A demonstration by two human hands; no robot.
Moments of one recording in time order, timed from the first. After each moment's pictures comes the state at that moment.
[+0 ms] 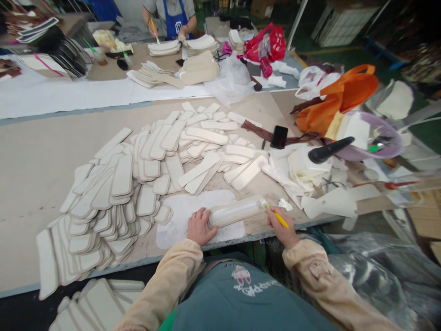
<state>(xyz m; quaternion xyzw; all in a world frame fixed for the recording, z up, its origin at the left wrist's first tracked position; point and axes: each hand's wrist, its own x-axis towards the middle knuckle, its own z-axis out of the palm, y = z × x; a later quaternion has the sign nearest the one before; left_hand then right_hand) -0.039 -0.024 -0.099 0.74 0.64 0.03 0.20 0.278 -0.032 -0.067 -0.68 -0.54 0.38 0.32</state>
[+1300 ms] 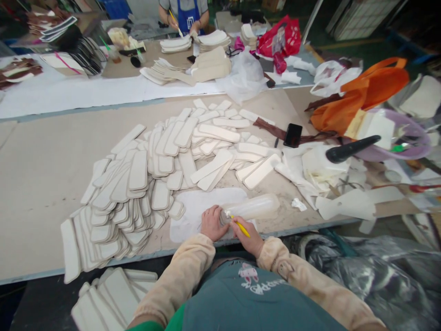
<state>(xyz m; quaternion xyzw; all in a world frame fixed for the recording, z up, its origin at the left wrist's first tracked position) -0.046 -0.026 -0.108 0.74 0.62 0.09 0.24 0.128 -0.048 -0.061 -0.53 -0.60 0.54 0.26</state>
